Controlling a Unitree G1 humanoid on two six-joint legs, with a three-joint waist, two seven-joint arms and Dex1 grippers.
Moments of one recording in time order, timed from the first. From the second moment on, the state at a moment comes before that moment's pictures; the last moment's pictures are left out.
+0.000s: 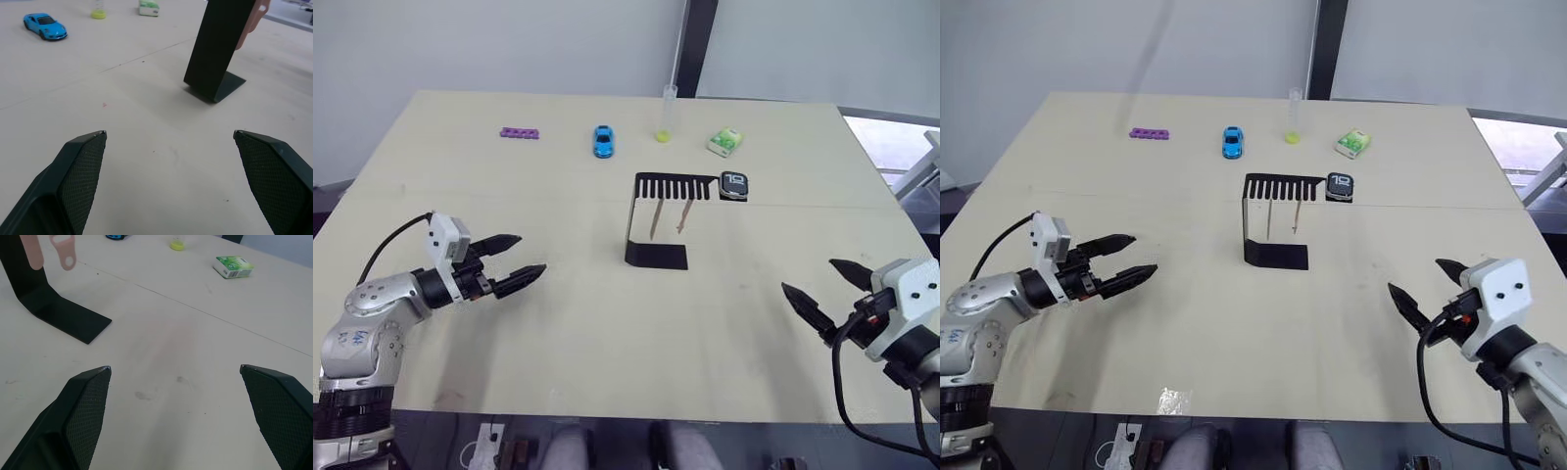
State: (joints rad) left arm -0.25 0.71 0.28 -0.12 -0.56 0.51 -0.93; right arm 0.26 -0.65 -0.57 -0.75 0.59 0.65 0.51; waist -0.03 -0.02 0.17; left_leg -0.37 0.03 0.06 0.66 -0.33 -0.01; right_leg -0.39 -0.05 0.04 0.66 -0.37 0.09
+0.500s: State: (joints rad) left arm -0.74 0.64 0.06 -0.08 -0.63 0.57 -1.02; right arm -0.20 -0.60 -0.37 -0.96 1.02 0.92 -0.24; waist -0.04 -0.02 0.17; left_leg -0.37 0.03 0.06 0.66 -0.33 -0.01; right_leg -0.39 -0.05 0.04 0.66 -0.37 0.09
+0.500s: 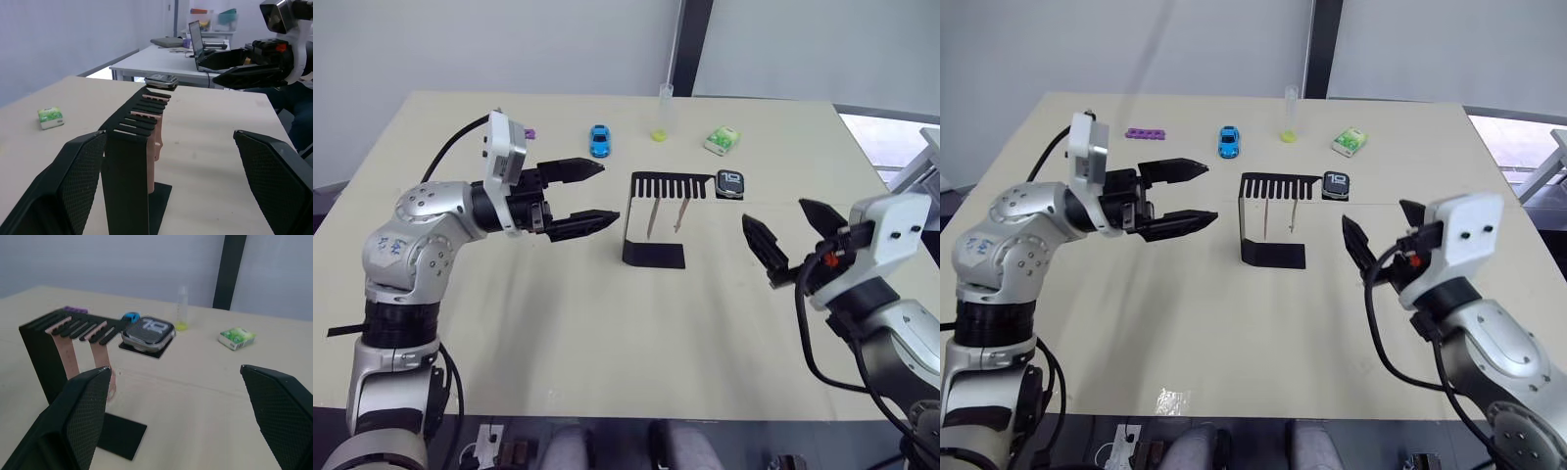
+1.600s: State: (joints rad) left arm -0.80 0.53 -0.01 -0.03 -0.54 0.45 -1.02; right arm -0.63 -0.63 -0.03 -0.74 1.41 0.98 -0.95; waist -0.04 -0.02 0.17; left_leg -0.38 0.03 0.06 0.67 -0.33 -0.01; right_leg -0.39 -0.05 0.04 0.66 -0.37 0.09
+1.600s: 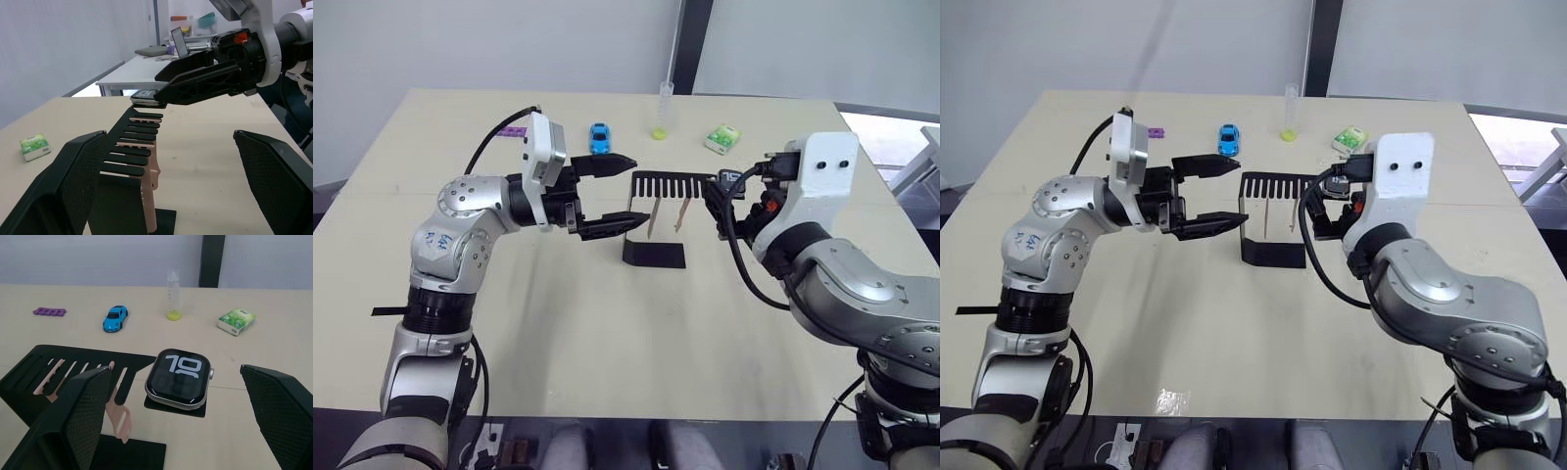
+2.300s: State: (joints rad) left arm -0.78 0.53 -0.01 -0.05 -0.52 0.44 -0.98; right arm -0.68 -0.58 0.00 -0.65 1.31 0.99 -0.92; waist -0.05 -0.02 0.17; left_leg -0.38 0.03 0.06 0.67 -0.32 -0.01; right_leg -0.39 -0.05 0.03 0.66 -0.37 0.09
